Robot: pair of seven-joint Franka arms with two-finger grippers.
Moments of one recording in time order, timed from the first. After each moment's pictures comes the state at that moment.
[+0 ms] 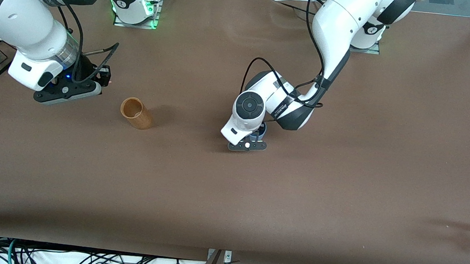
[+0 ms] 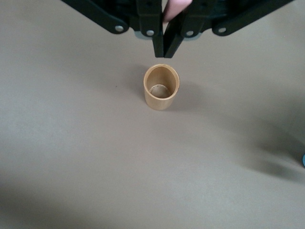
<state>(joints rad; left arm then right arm) -0.60 0.88 -0.14 -1.21 -0.02 1.97 -0.81 0.32 0.14 -0.05 -1.59 -0.01 1.69 -0.08</state>
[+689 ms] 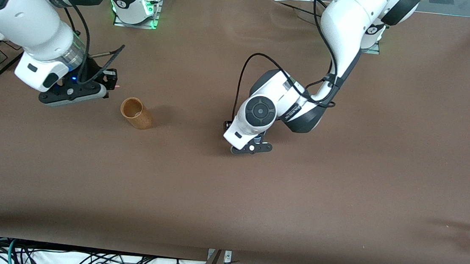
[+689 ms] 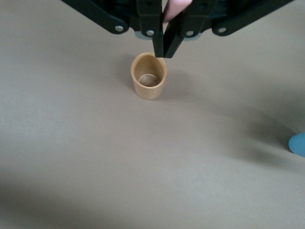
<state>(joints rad) -0.55 0.86 -0.13 -1.06 -0.14 1.79 -0.82 0.35 0.15 -0.05 -1.59 0.01 1.75 -0.01</state>
